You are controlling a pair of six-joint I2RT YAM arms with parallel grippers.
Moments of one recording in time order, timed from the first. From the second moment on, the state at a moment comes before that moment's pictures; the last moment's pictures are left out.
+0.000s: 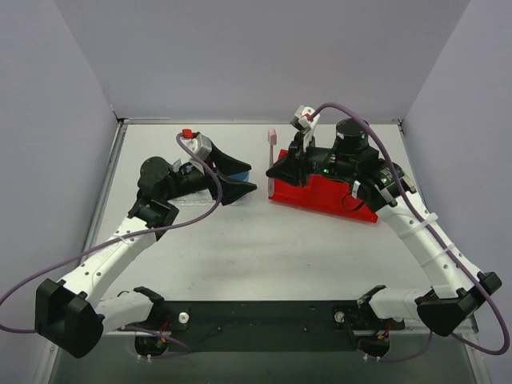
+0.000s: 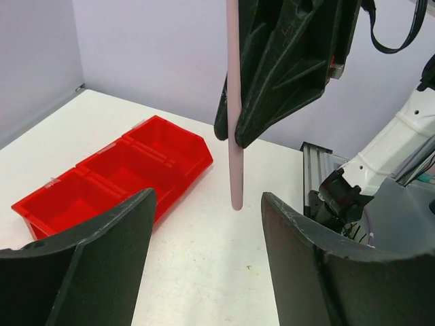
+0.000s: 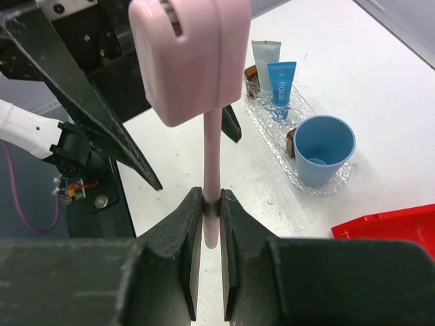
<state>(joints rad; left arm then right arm) -0.49 1.14 0.90 0.49 0.81 -0.39 0.58 1.27 1.46 -0.48 -0.61 0.02</state>
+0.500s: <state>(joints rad) -0.47 1.22 1.05 0.50 0.87 -0.48 0.59 1.25 1.41 -0.52 -0.64 -0.03</state>
